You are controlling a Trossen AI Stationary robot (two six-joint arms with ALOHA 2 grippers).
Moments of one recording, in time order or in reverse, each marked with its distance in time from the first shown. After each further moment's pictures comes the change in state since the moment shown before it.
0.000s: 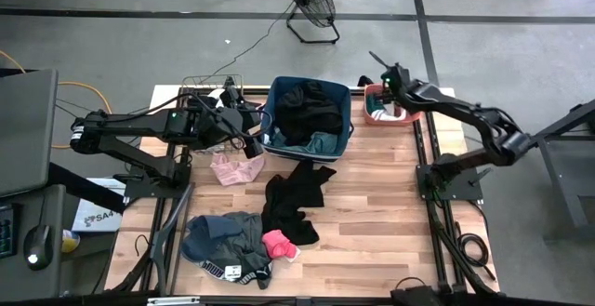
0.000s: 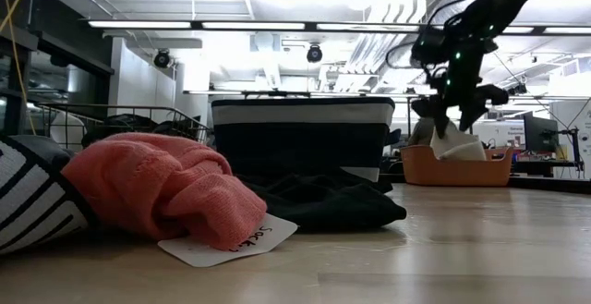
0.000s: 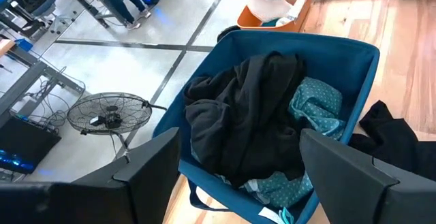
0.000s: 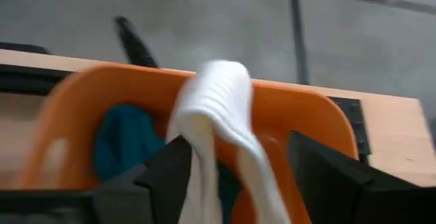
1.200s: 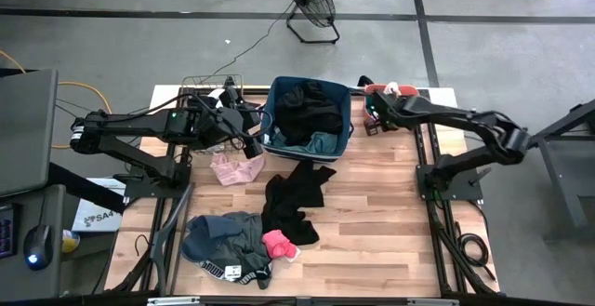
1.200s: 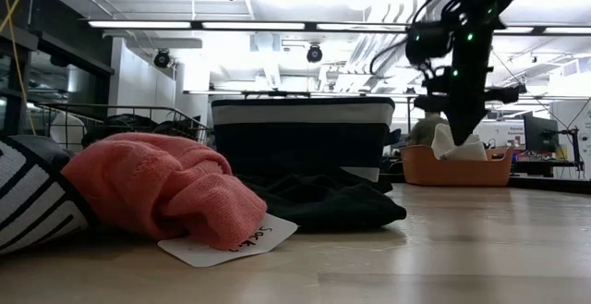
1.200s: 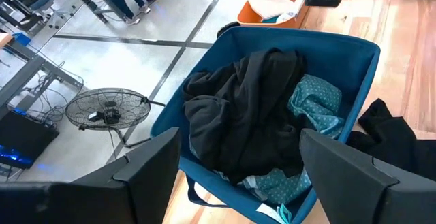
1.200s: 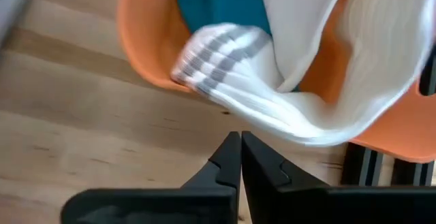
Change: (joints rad) left arm 0.000 0.000 0.000 -0.015 0.000 -0.023; right arm 0.280 -0.015 -0.001 -0.346 -0.143 0.199
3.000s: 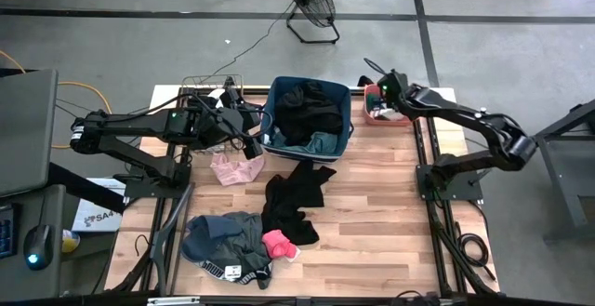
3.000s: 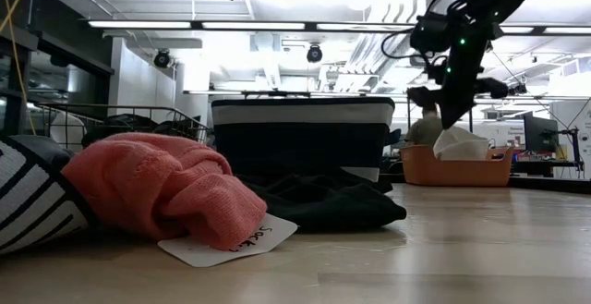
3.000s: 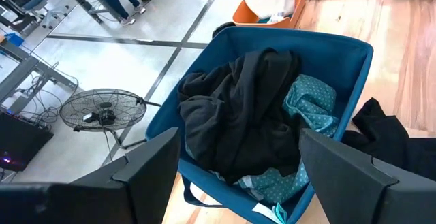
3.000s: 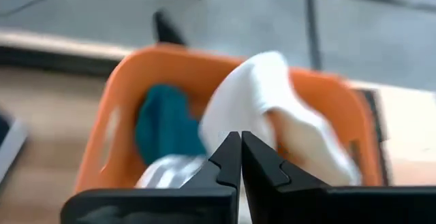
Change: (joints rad) left arm 0.000 0.000 0.000 0.000 0.015 0.000; right arm -0.169 -0.052 0.000 0.269 0.154 -0.115
